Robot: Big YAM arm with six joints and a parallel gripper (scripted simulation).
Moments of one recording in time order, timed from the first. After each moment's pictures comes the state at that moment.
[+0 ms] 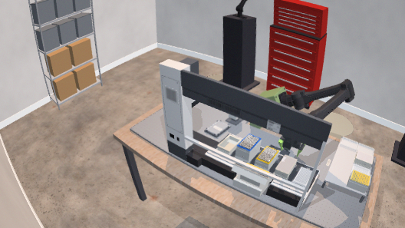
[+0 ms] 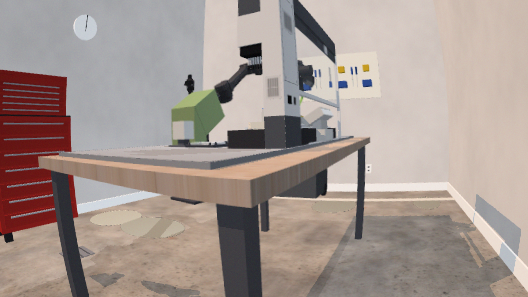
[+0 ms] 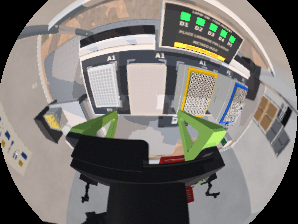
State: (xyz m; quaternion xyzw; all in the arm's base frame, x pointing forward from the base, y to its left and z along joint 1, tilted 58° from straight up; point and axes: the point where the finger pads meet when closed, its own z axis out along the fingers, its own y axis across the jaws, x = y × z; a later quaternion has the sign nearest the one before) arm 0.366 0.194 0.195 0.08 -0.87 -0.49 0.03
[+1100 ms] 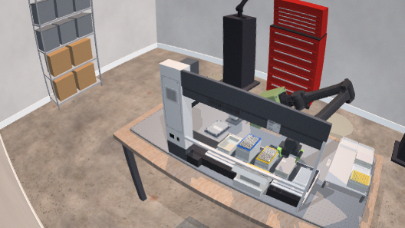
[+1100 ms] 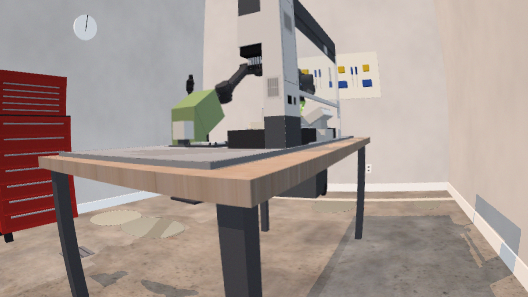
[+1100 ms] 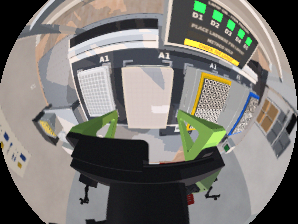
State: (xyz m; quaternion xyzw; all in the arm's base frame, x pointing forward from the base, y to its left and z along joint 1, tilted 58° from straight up) arm 0.361 0.234 0.172 0.08 -0.87 -0.49 0.03
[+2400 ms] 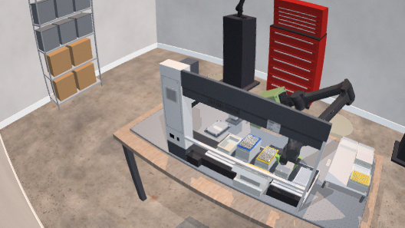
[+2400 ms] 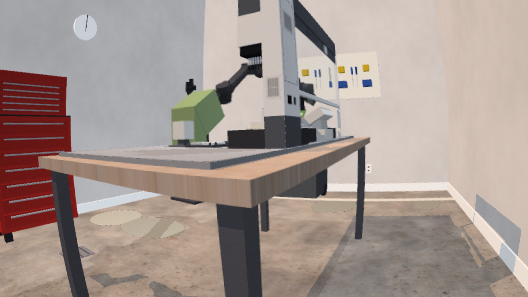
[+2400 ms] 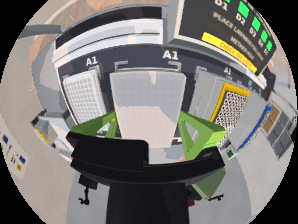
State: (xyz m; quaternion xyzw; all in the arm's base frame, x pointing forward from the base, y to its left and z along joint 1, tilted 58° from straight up) arm 0.355 0.277 0.147 0.08 -0.87 -0.49 0.03
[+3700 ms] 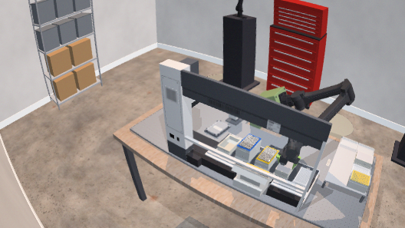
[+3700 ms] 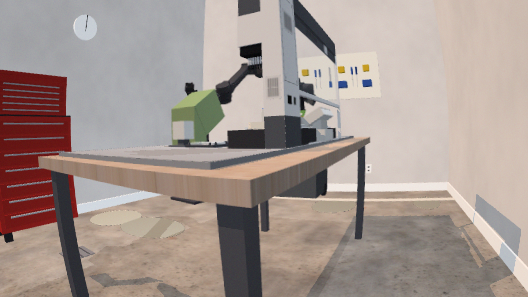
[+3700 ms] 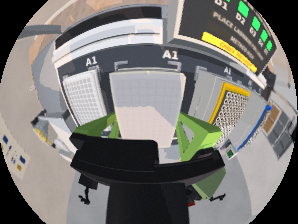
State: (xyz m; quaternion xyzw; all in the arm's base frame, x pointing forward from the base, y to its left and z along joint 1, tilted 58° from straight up) arm 0.354 0.277 0.146 0.08 -0.87 -0.49 0.03
